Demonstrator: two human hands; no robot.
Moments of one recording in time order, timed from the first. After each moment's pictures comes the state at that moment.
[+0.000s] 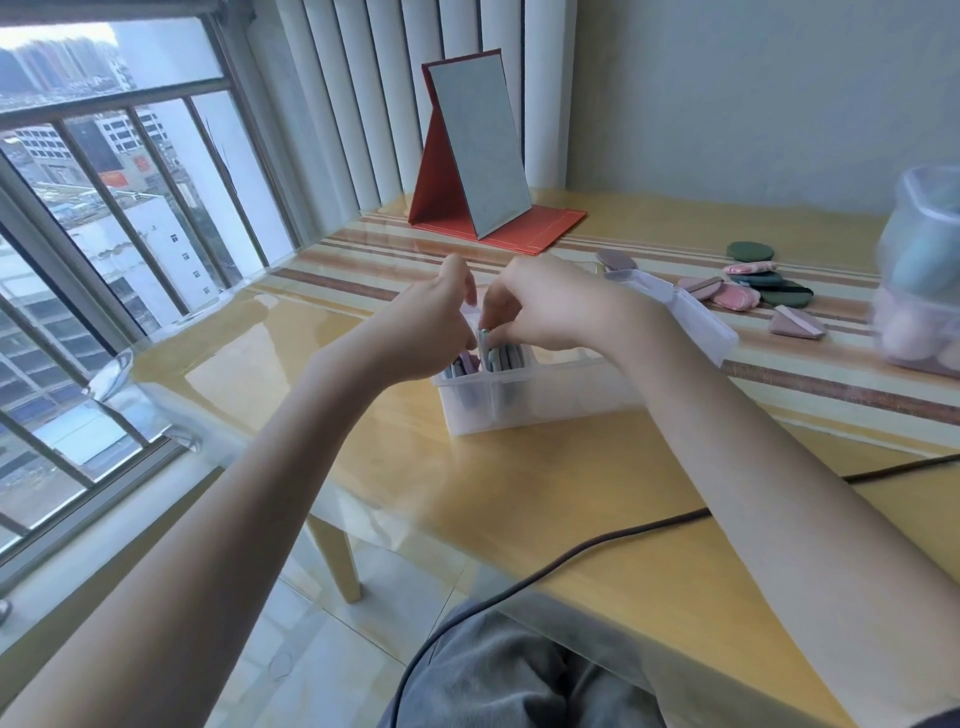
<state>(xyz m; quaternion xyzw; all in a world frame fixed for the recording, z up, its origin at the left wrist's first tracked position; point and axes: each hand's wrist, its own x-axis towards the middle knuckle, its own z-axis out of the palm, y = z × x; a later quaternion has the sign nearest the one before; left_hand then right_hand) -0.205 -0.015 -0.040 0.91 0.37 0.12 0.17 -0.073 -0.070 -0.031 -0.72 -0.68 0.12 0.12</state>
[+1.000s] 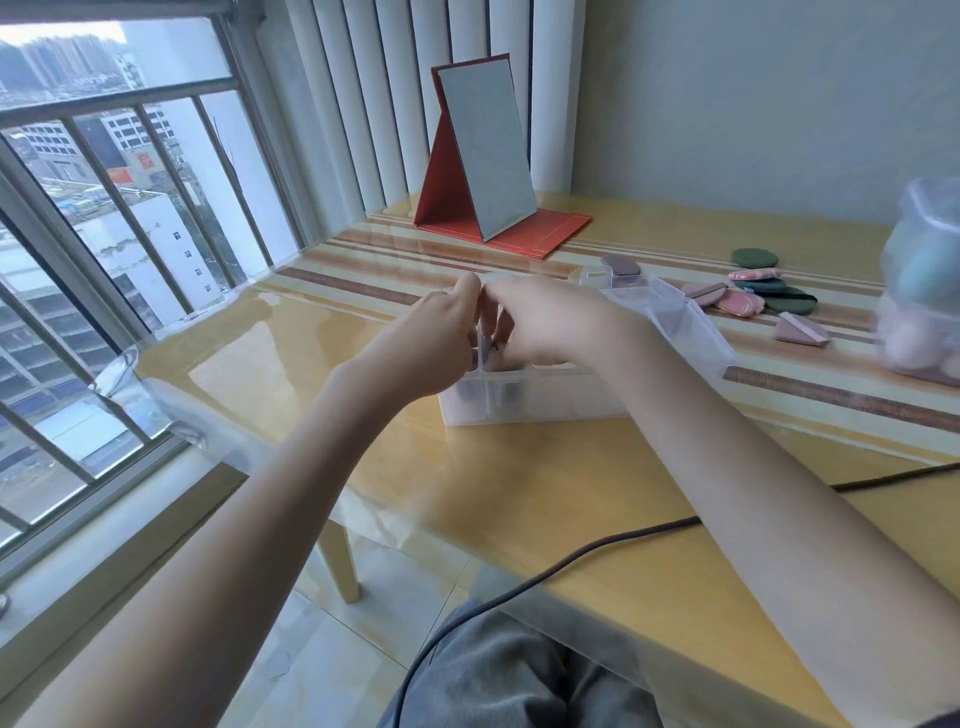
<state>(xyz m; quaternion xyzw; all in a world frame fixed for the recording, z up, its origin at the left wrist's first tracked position) -0.206 -0.001 -0.065 0.93 0.33 0.13 0.09 -0.081 -0.066 -0.039 -0.72 -0.67 0.12 0.09</state>
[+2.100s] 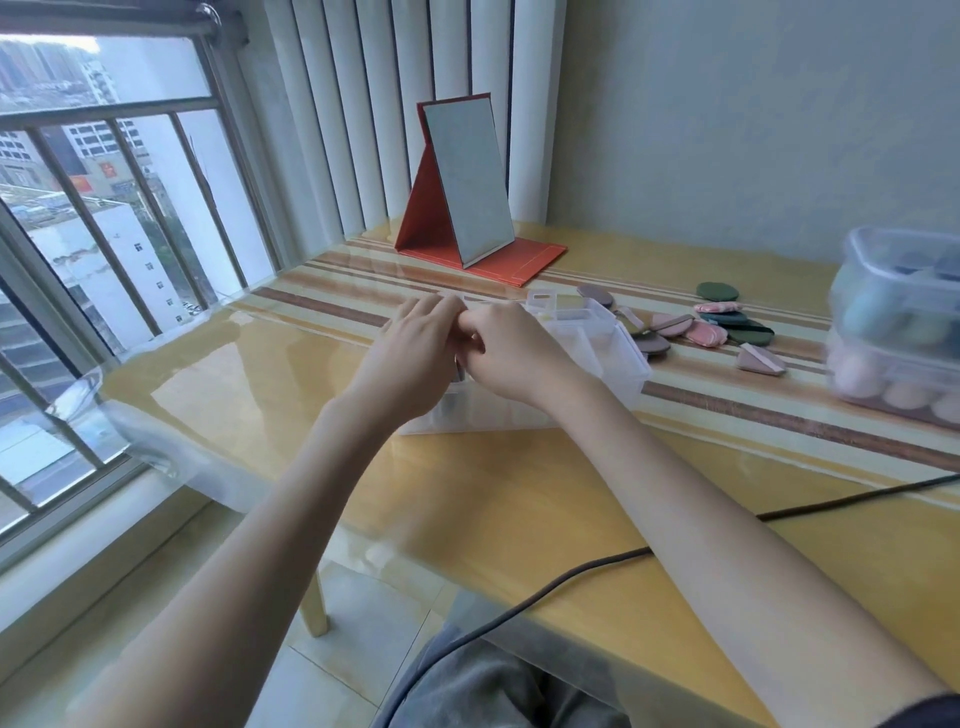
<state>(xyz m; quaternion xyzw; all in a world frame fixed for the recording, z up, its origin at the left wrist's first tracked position) -0.204 0.020 -0.084 0.92 0.30 0.27 0.04 -0.083 -0.045 -0.072 -0.65 -0.69 0.04 0.31</state>
